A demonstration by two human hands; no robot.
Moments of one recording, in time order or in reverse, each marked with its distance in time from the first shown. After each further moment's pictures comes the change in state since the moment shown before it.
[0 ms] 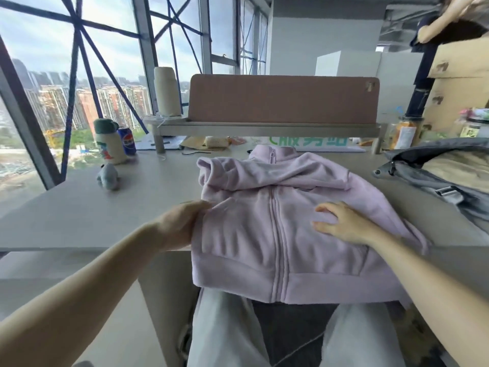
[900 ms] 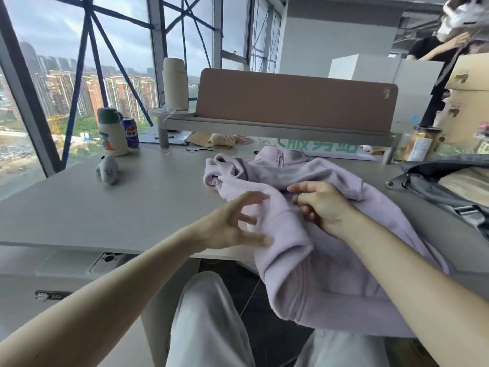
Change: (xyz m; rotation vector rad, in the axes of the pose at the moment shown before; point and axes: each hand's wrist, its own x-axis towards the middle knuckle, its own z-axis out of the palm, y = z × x) left_hand 0.035 -0.007 0.038 0.773 -0.040 0.425; right_hand 0.006 -0.128 -0.015 1.060 0.016 0.042
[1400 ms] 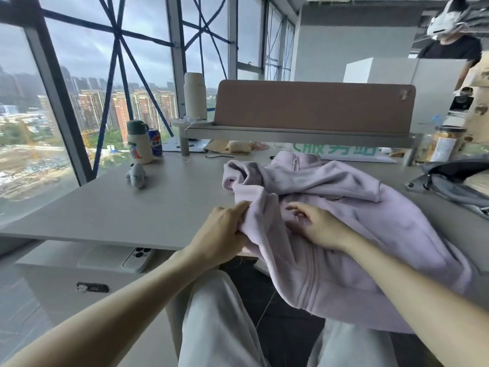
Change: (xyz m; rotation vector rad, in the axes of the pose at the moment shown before) left_hand -0.048 0.002 -0.004 0.508 0.440 0.217; right_hand 0.012 0.052 0.003 -0.846 -0.183 -0.311
